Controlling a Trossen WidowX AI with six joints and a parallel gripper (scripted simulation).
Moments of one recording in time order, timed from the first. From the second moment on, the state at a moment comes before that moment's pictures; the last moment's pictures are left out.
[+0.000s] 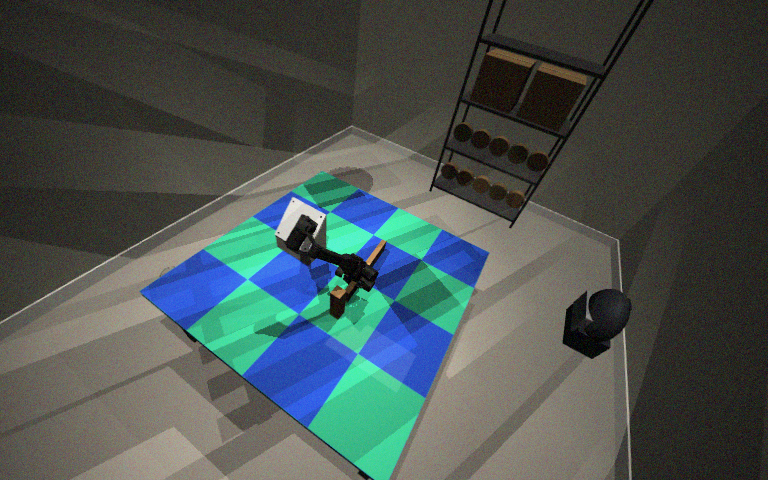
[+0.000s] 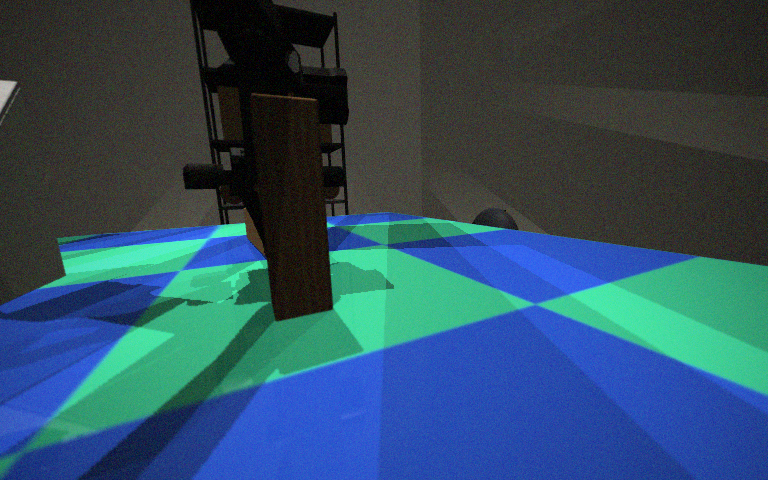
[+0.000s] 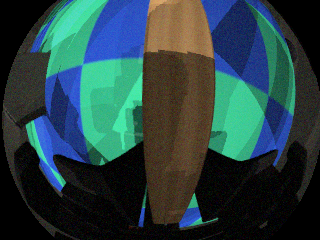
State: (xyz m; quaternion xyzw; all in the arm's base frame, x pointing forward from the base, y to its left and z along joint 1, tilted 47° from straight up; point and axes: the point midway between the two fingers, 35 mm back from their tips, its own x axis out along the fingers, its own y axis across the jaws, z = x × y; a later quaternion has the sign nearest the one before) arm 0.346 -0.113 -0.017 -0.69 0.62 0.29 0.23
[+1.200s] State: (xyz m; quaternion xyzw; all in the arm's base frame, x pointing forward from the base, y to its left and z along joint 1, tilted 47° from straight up) arm 0.346 -0.116 -0.014 -0.69 0.62 0.29 0.23
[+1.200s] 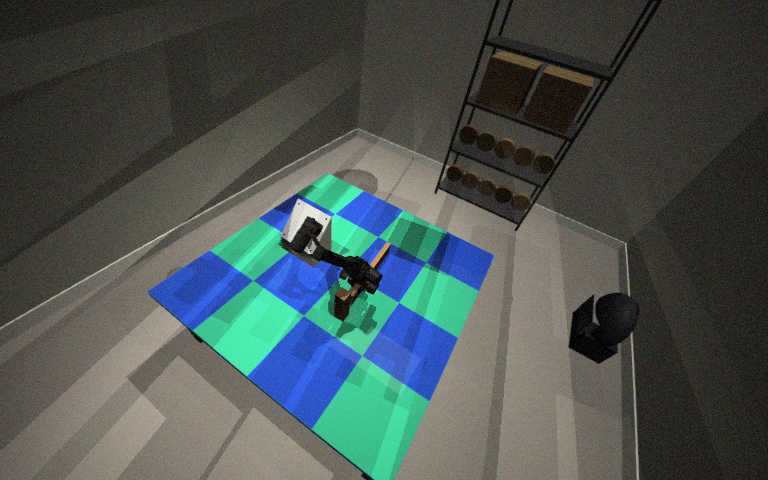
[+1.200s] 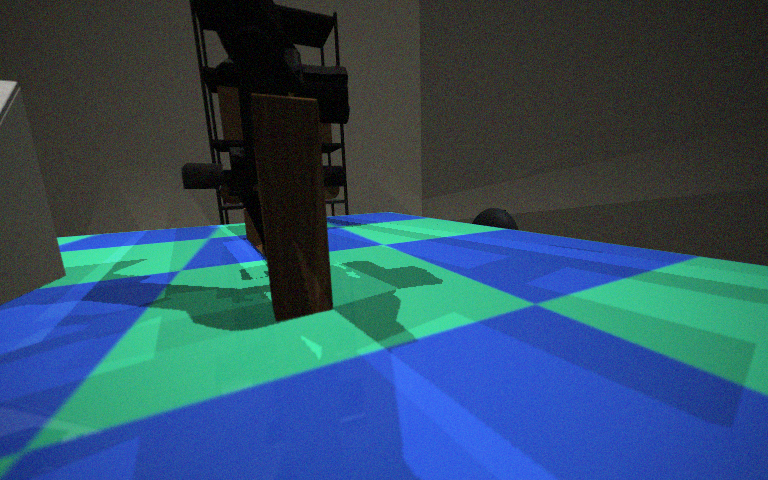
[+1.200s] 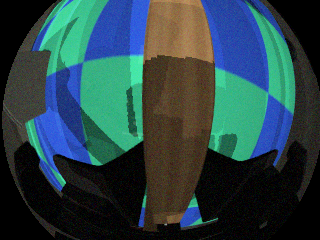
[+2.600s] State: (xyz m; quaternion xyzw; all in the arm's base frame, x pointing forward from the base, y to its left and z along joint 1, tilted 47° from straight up) arm 0.346 -0.119 -0.011 -0.69 0.62 0.29 0.23
